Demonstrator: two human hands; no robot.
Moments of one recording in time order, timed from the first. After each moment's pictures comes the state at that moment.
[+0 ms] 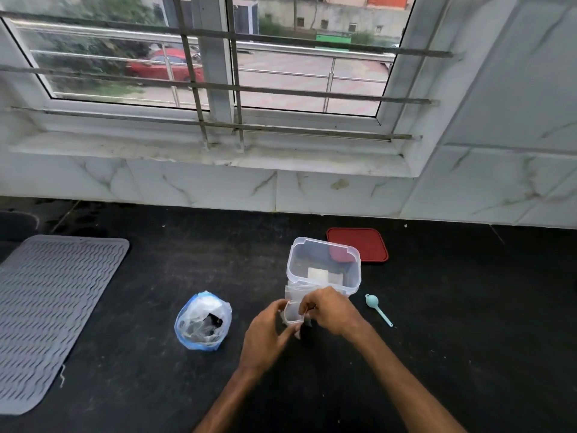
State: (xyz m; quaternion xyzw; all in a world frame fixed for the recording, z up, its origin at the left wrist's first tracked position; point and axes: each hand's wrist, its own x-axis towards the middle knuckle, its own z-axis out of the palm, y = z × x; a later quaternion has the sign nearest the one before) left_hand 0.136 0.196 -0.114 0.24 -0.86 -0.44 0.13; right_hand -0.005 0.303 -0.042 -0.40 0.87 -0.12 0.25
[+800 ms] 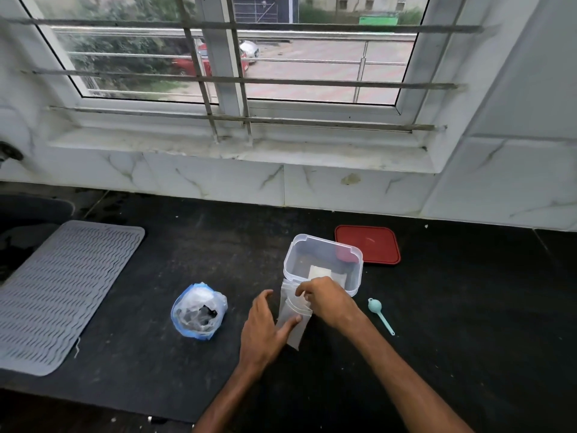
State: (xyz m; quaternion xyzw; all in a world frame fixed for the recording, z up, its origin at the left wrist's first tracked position) left_hand 0.107 0.228 -0.112 0.41 -0.83 -0.38 0.10; right_hand -0.050 0.310 -0.068 -0.47 0.84 -0.18 0.22
